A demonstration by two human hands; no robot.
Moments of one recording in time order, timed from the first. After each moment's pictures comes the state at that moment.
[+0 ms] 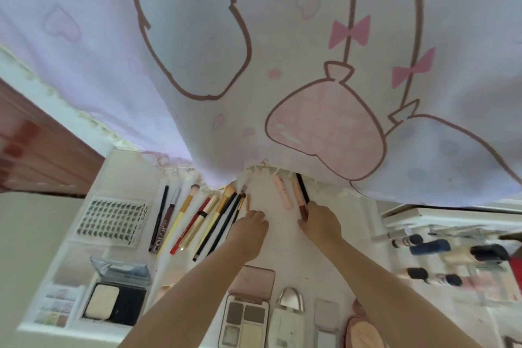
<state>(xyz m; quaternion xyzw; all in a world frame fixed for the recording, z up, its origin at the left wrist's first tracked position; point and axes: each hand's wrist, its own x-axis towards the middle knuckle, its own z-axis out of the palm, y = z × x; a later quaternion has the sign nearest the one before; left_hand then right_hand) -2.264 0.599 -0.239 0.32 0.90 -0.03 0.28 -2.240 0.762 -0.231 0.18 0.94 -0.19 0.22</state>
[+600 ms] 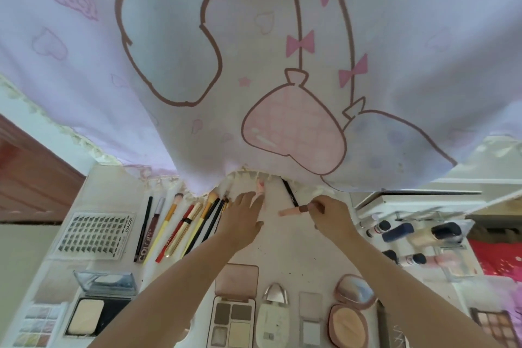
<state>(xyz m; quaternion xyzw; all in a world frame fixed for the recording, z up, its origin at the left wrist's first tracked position) -2.262 0.614 -0.200 0.31 0.93 0.04 0.19 -2.201 0.793 -0.174 0.23 0.89 -0.38 0.07</state>
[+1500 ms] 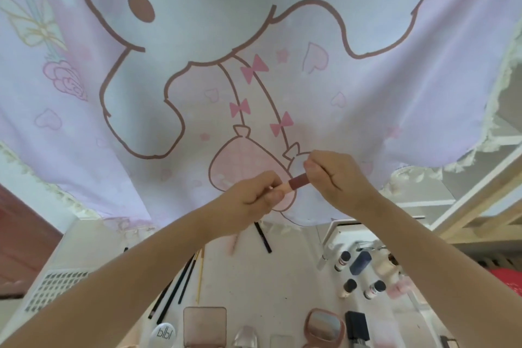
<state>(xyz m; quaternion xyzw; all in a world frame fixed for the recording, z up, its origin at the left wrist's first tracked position) -2.234 0.668 -0.003 0.43 0.79 0.39 0.18 -2.184 0.841 0.008 -0.13 0.90 -0.35 -0.21</state>
